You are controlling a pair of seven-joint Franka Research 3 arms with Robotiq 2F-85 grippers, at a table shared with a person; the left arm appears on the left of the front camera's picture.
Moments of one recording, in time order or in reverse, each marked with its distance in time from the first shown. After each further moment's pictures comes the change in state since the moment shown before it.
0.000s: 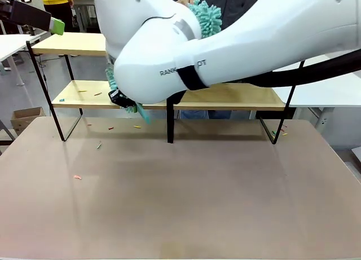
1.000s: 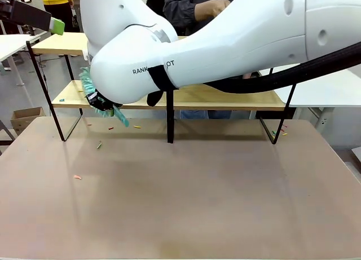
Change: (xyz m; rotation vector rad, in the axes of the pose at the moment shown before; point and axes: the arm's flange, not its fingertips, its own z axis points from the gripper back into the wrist) left arm 0.000 0.000 0.000 0.000 0.000 0.000; right arm 0.027 0.040 -0.018 0.157 0.002 0.095
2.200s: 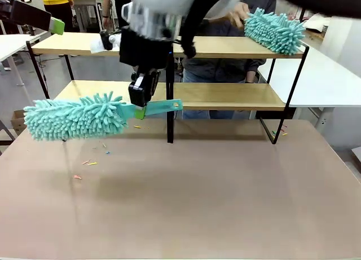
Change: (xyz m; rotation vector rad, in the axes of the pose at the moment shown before) left arm 0.000 0.000 0.000 0.000 -0.001 -0.001; right arm -0.073 -0.072 0.126 0.410 0.211 0.666
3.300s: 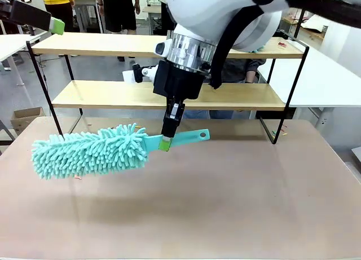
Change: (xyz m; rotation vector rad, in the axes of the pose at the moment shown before) left arm 0.000 0.000 0.000 0.000 0.000 0.000; right arm -0.063 -0.006 -0.049 0.184 0.047 0.058
